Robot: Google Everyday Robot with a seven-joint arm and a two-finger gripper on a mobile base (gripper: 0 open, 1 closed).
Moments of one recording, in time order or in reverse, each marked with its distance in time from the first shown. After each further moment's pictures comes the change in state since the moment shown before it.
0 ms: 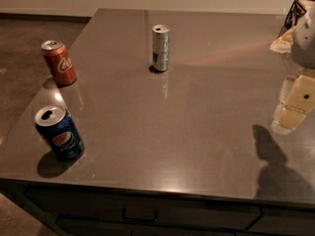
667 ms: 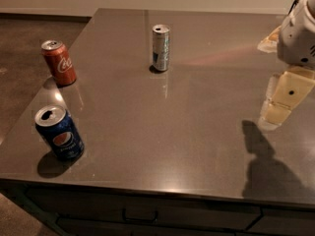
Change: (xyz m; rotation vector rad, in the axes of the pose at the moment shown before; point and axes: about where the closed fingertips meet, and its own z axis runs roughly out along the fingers) arm -0.018 -0.005 0.009 -0.025 -0.031 -0.010
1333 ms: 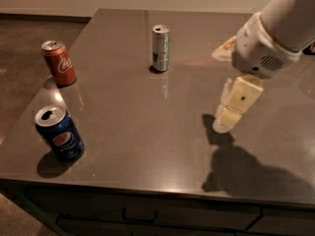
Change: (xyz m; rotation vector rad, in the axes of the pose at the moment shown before) arm -0.073 0.014 0.039 -0.086 -0.215 -0.083
